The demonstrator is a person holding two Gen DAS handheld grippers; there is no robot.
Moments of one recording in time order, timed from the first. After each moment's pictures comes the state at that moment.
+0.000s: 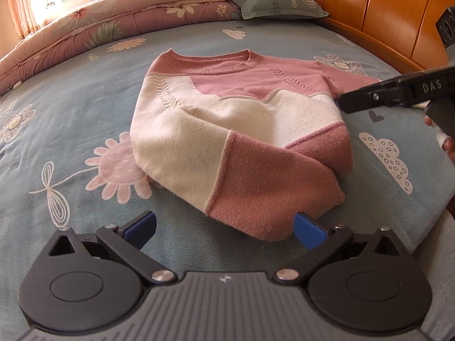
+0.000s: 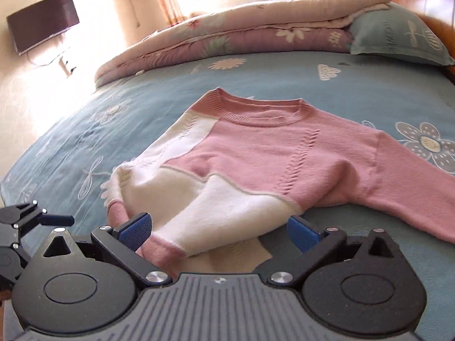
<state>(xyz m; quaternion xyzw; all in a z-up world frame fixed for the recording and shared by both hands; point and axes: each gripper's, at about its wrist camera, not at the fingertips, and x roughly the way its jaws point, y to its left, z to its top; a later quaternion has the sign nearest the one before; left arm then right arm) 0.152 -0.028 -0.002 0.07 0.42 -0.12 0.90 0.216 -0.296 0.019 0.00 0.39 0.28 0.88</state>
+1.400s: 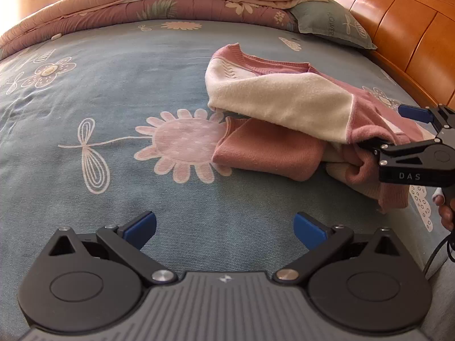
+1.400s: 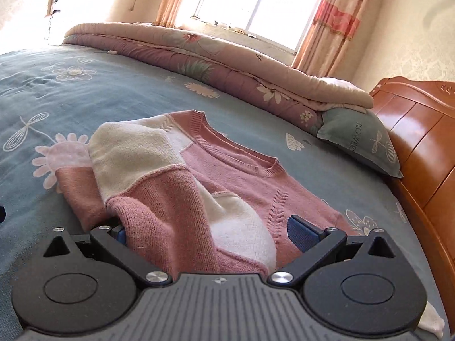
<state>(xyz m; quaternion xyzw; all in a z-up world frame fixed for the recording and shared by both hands) 0.171 0.035 -0.023 -0.02 0.43 -0.07 0.90 0.205 -0.220 -0.005 -0.20 0.25 0.12 0.94</state>
